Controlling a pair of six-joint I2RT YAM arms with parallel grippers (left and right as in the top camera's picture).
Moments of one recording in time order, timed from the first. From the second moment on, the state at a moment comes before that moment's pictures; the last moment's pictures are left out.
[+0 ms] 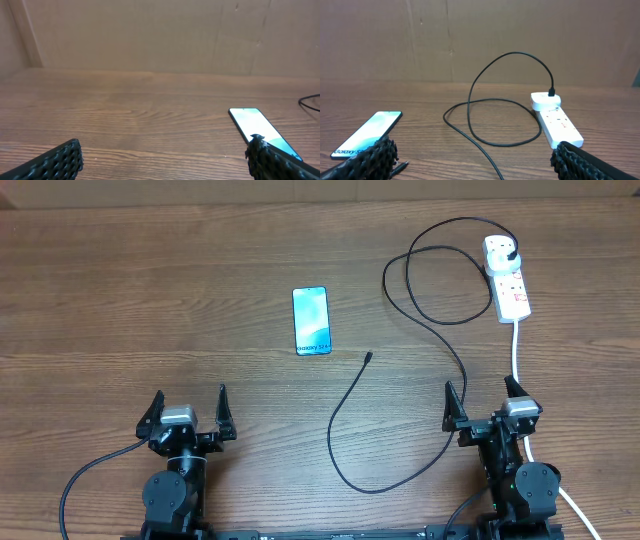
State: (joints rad) left arm -0.12 0.02 0.01 -0.06 -0.18 -0.05; right arm 0.07 0.01 0.02 -0.04 -0.03 0.02
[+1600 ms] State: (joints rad) left arm -0.22 1.35 1.50 -0.62 0.55 -0.29; right arm 0.07 0.01 0.02 -0.03 -0.03 0.02
